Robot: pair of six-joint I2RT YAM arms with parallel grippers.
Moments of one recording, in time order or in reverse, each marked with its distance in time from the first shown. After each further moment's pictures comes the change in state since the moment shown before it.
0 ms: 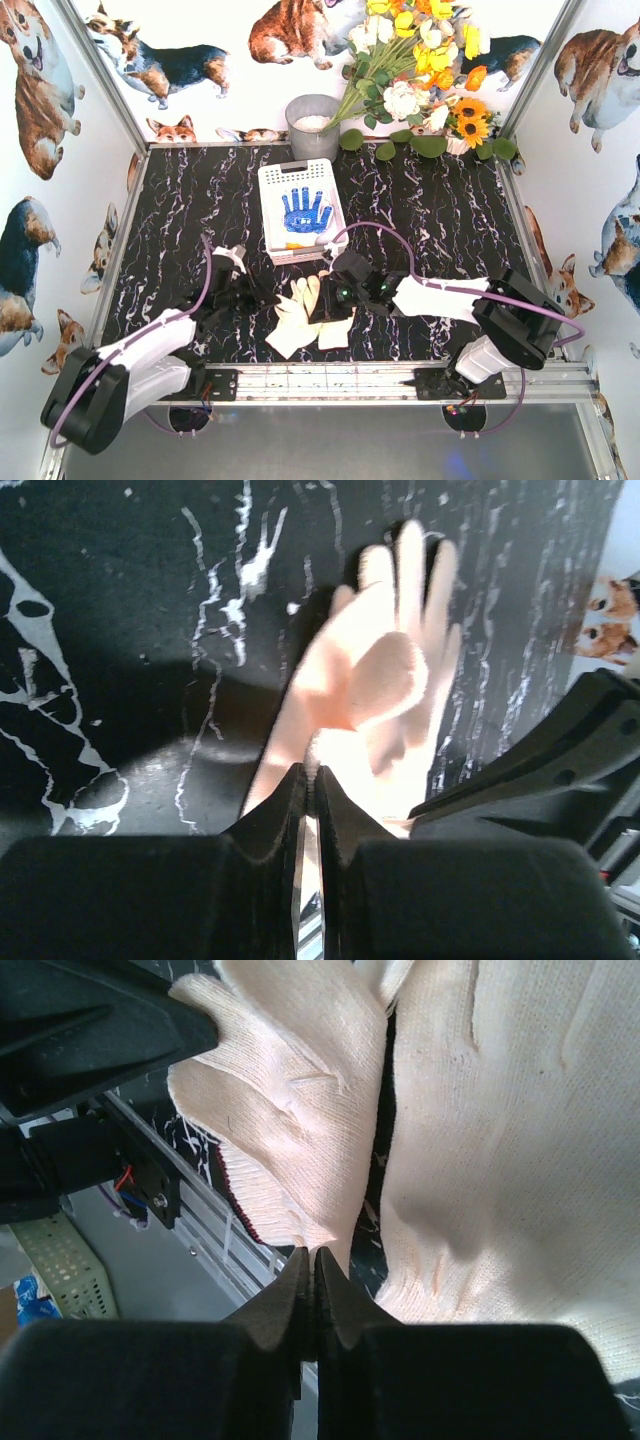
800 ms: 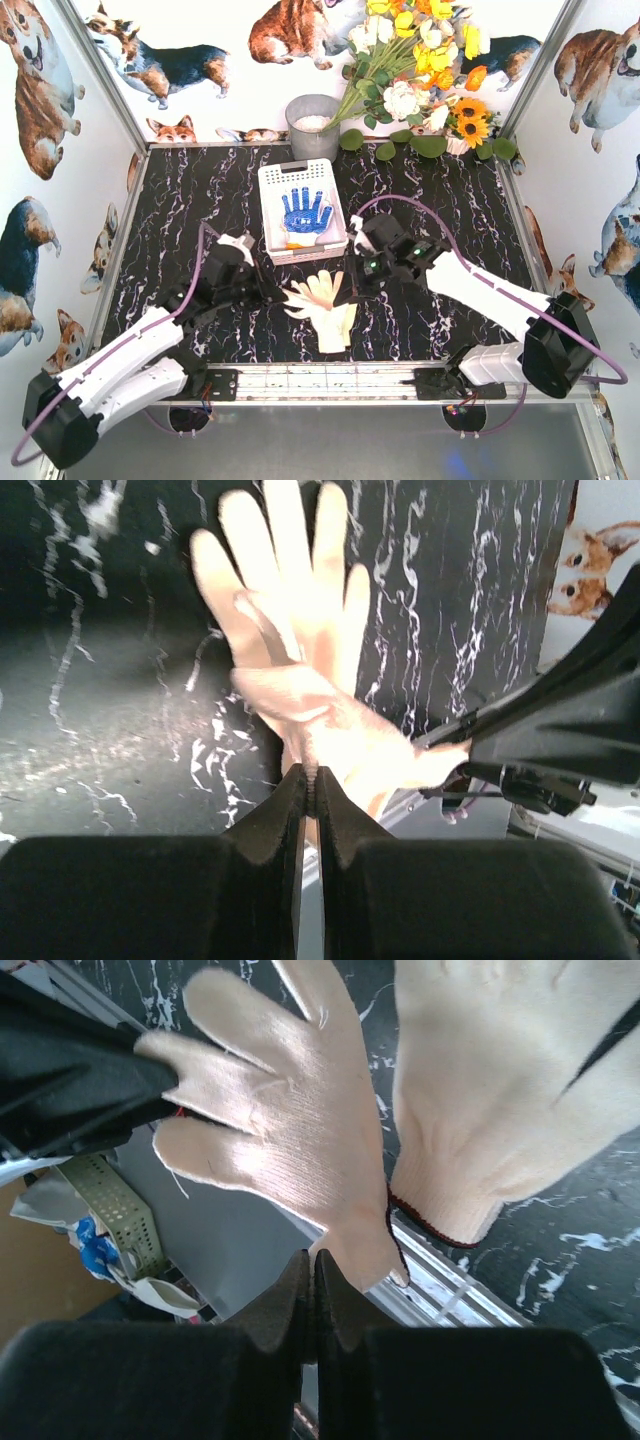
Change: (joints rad) left arm -0.187 -0.200 0.283 -0.448 -0.137 -0.064; right arm -0.188 -0.205 0.224 -0.560 -0.192 -0.133
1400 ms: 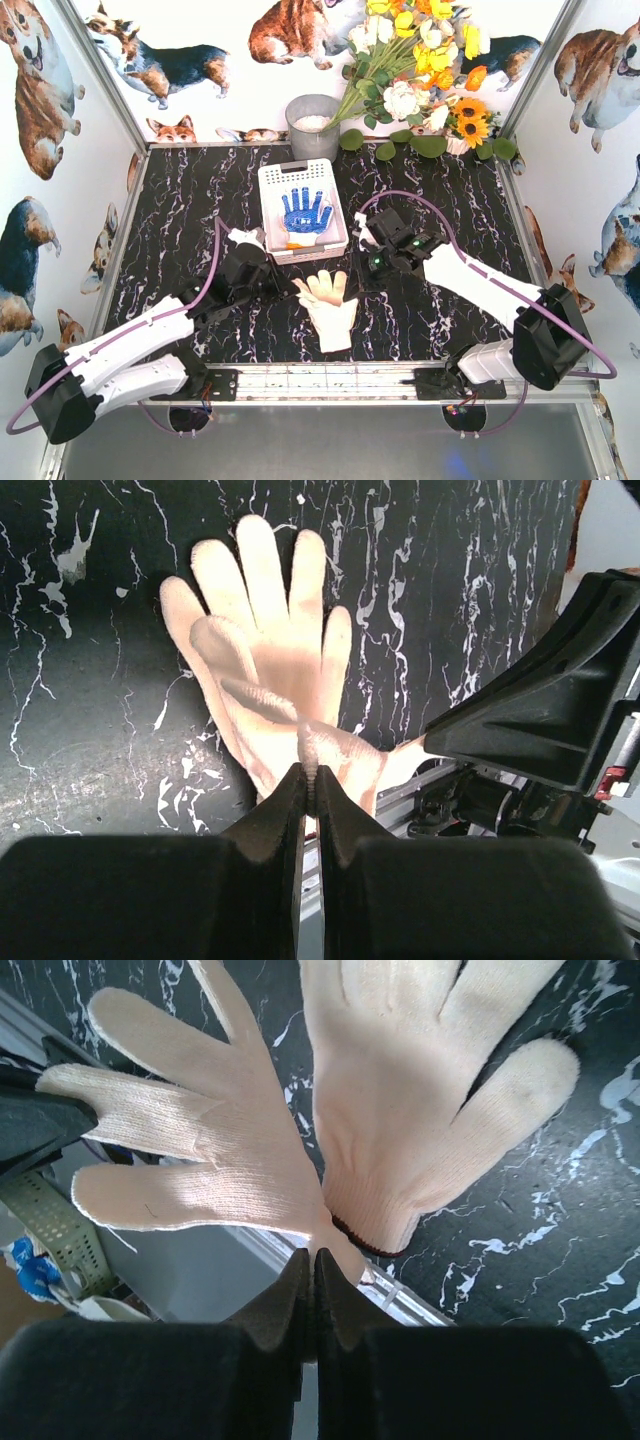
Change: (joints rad) left arm -0.200 0.119 0.098 0.043 -0.241 -0.106; right arm -0.094 0.055 0.031 -0.093 0.031 -0.170
